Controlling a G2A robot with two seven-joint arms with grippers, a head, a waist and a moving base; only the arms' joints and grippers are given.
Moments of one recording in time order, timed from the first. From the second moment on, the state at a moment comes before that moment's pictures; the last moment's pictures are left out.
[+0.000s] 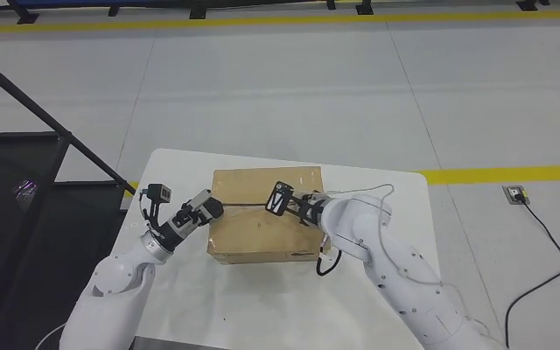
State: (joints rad) left arm 0.99 -1.13 -1.41 -1.31 -0.40 -0.43 -0.76; right arm -0.60 -1.37 0.92 -1.51 -1.41 -0.50 1.01
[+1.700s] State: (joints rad) left arm 0.98 -1.13 -1.39 -1.30 -0.41 -0.45 -0.76; right arm -0.56 -1.23 0.86 -1.39 -0.86 -1.00 0.82
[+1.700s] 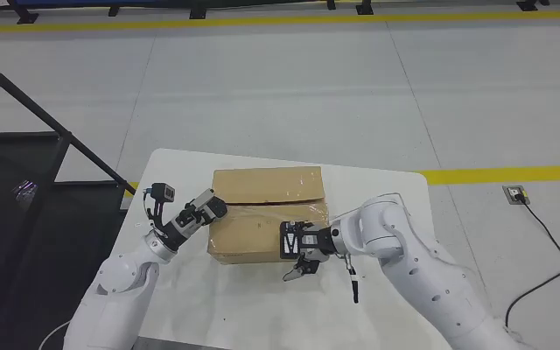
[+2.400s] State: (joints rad) left arm 0.98 -1.13 -1.39 -1.29 -0.43 -0.46 -0.78; right arm -0.56 -1.22 0.88 -1.42 -0.92 -0.71 0.76
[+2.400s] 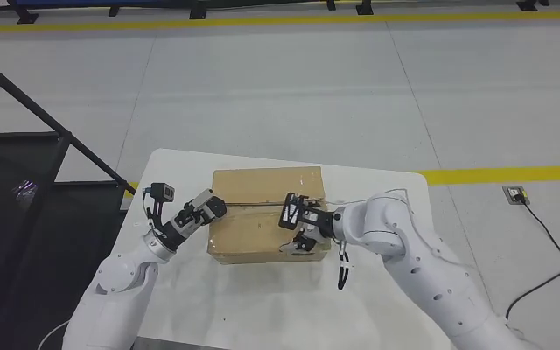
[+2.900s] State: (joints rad) left arm 0.99 -1.13 -1.40 -1.31 -0.42 -0.46 -0.77; right arm -0.52 -1.24 0.89 -1.27 -0.67 -0.65 0.75
